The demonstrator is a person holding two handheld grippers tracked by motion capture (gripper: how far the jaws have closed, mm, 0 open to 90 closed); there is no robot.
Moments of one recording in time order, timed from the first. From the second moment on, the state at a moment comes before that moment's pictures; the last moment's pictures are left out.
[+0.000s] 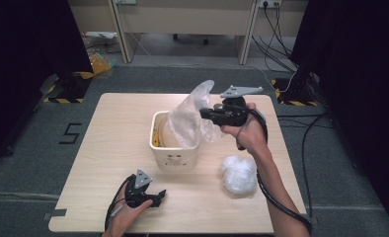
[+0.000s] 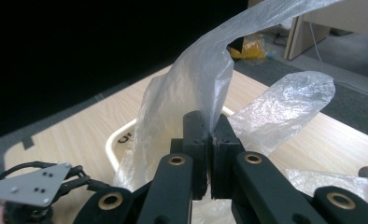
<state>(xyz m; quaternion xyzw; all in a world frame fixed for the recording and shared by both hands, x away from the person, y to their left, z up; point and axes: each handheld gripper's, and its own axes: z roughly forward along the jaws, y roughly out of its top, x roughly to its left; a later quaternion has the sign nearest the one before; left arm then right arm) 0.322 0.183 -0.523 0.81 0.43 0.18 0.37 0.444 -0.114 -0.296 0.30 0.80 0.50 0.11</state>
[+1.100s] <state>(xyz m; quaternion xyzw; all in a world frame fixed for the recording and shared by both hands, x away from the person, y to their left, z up) 0.322 0.184 -0.523 0.81 0.43 0.18 0.36 0.482 -0.011 -0.378 0.28 0.88 0.37 0.04</state>
